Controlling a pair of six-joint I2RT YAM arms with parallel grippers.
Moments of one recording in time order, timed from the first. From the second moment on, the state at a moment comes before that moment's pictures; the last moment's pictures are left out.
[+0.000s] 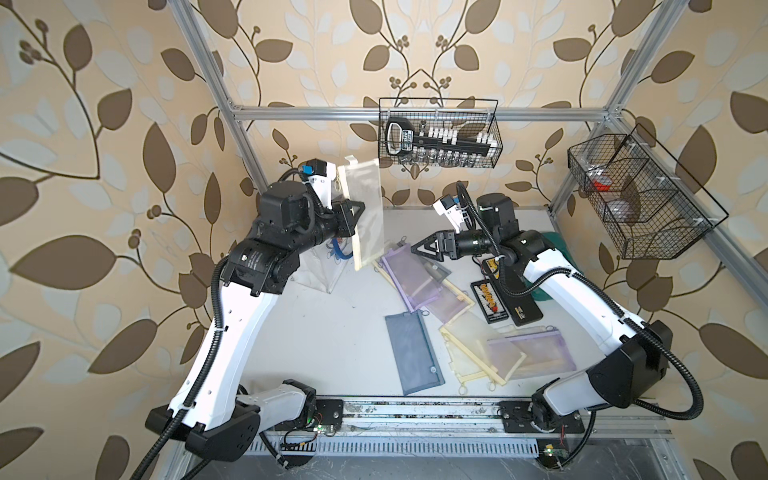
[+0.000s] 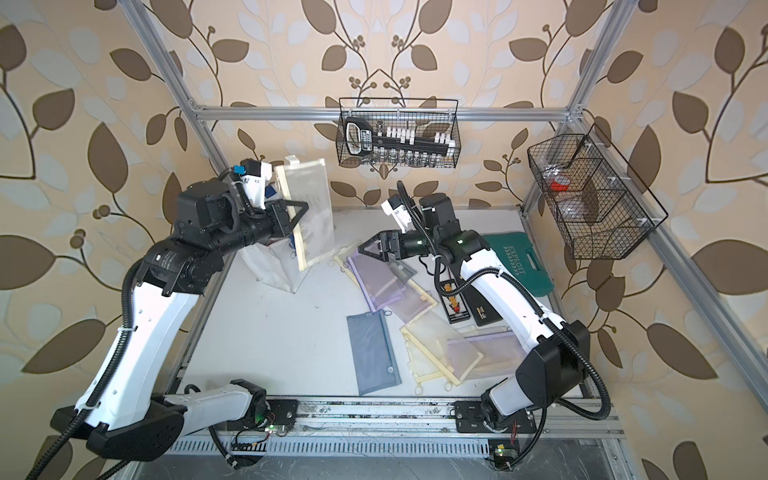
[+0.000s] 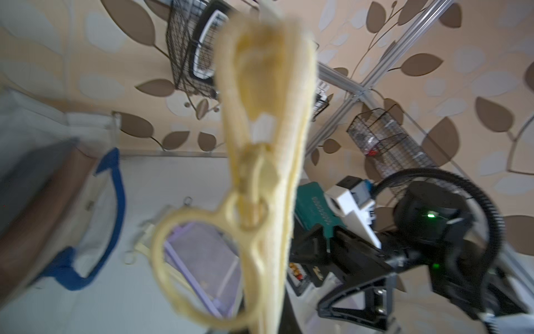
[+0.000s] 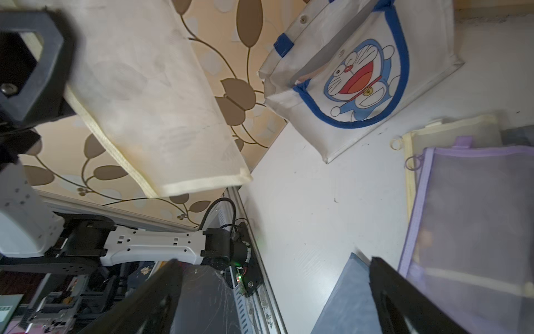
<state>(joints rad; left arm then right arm) -0.31 1.26 1.74 -0.80 0.23 -0.38 0.47 1.52 1.50 -0.52 -0.74 0.40</state>
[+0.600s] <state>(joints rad) -0.09 1.63 1.87 -0.76 -0.24 0.27 0.45 1.52 1.55 -0.71 -0.58 0.29</state>
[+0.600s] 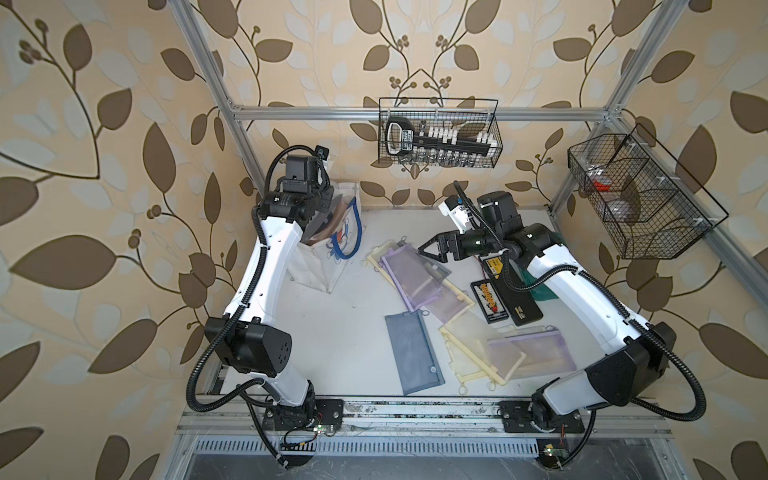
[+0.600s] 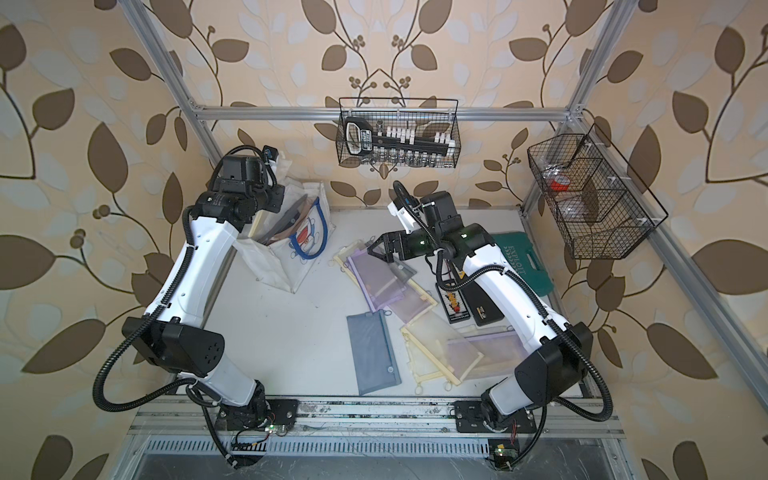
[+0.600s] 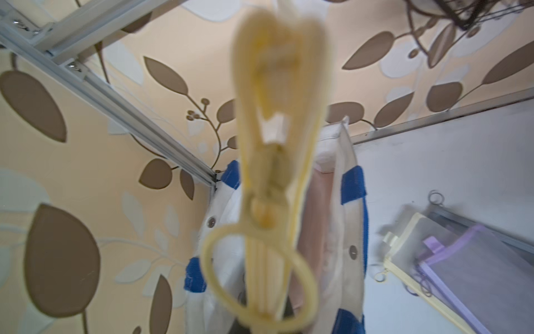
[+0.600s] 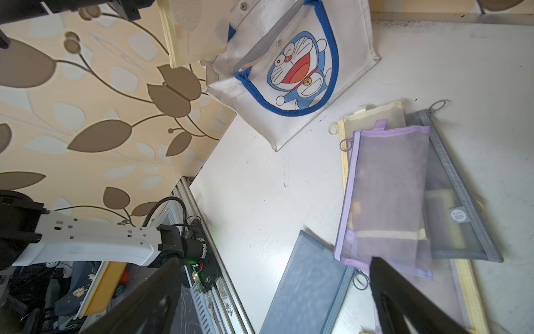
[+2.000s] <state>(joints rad) -0.01 1.70 1.76 -0.88 0.10 0.05 0.41 1.57 1.52 -0.64 -0.58 0.37</state>
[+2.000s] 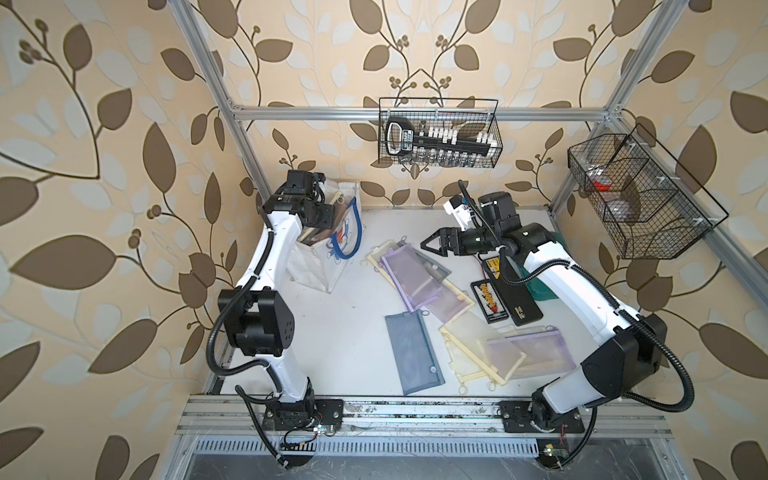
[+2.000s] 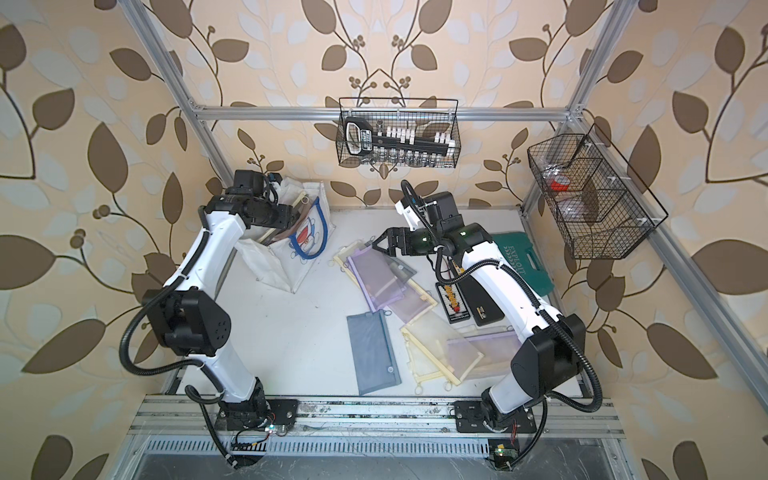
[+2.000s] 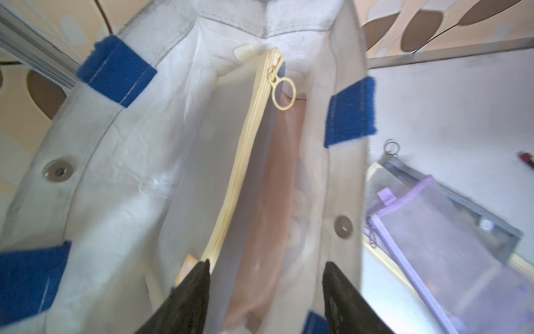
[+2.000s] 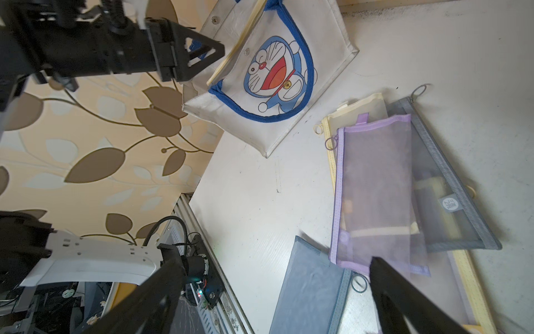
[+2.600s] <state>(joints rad) -0.41 1.32 1.06 -0.60 0.28 -0.57 0.38 1.97 1.53 -0.57 -0.56 0.35</state>
